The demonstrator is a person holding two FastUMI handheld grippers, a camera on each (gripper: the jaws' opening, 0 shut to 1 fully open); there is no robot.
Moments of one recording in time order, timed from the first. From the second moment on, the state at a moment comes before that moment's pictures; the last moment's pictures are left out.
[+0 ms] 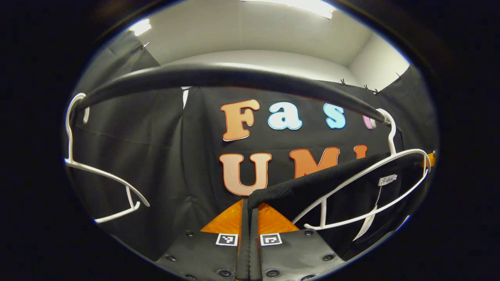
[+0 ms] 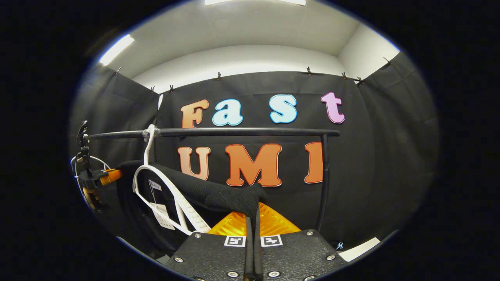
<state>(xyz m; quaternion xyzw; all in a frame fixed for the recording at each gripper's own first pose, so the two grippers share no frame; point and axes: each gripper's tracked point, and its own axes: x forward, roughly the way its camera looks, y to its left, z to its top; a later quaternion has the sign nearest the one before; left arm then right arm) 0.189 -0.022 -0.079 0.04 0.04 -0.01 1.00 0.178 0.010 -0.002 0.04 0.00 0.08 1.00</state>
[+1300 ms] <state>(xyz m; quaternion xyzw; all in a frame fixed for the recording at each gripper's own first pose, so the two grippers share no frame) 0.123 -0.045 -0.158 0.09 0.08 -0.03 0.99 0.125 0.040 -0.113 0.05 0.02 0.13 0.99</state>
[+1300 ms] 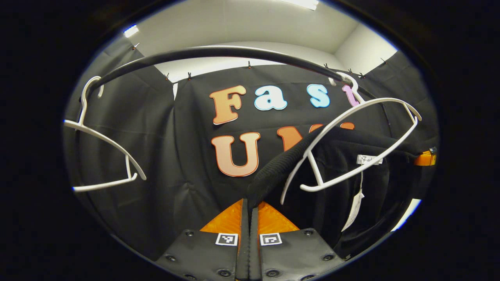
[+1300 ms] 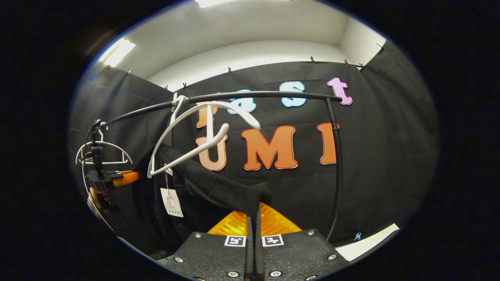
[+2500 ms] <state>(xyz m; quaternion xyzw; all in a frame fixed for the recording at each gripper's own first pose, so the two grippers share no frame) 0.054 -0.053 -0.362 0.05 0.21 -0.04 0.97 0.119 0.121 -0.320 0.04 0.15 0.15 0.98</state>
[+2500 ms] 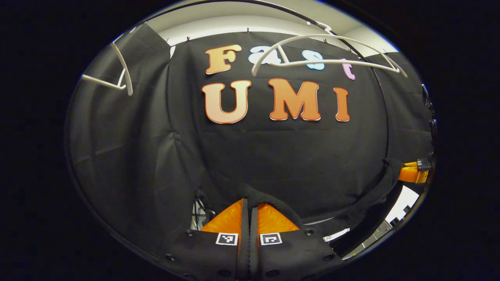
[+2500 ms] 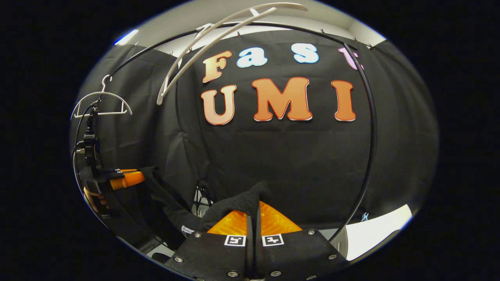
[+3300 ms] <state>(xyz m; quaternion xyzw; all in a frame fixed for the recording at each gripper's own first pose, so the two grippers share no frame) -0.010 -0.085 -0.559 0.02 0.36 -0.06 0.93 0.091 0.139 -0.541 0.01 0.27 0.14 0.95</state>
